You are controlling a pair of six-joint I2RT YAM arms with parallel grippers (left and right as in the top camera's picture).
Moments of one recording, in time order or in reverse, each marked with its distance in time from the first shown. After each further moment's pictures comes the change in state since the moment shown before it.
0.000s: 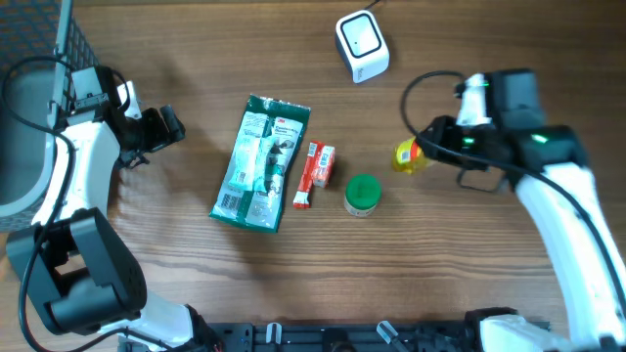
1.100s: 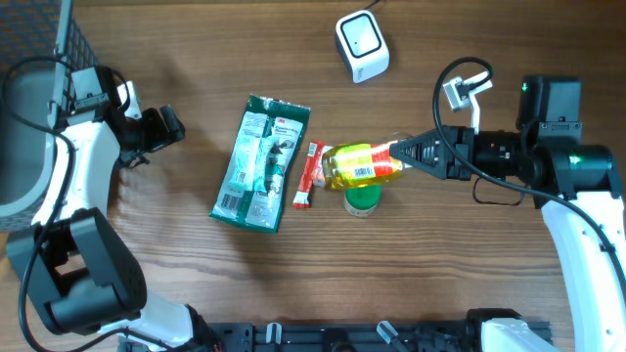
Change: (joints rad) left arm 0.000 0.000 0.000 0.000 0.000 0.000; right arm -0.067 -0.078 0.000 0.012 -0.915 -0.185
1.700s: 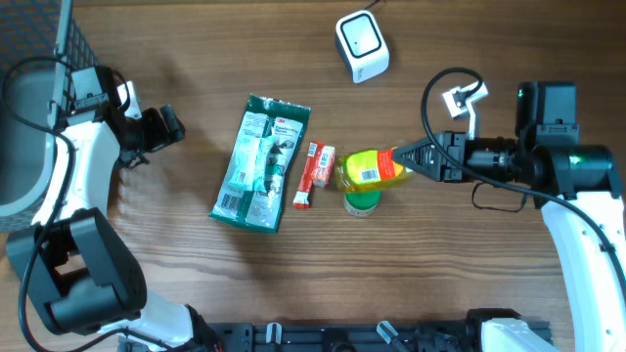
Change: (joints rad) left arm 0.000 0.000 0.000 0.000 0.000 0.000; right arm 0.000 0.000 0.000 -0.120 0.254 0.000
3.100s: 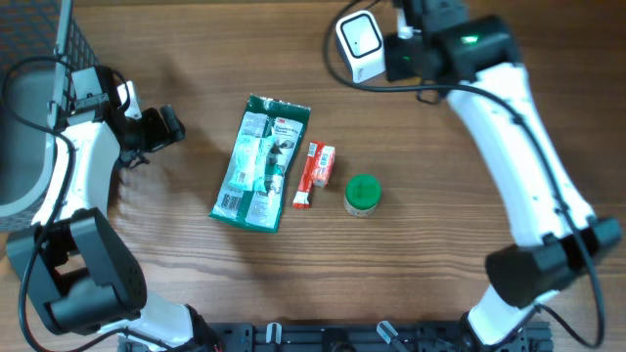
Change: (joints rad) left arm 0.000 0.000 0.000 0.000 0.000 0.000; right arm 0.402 0.622 0.813 -0.051 1.354 -0.109
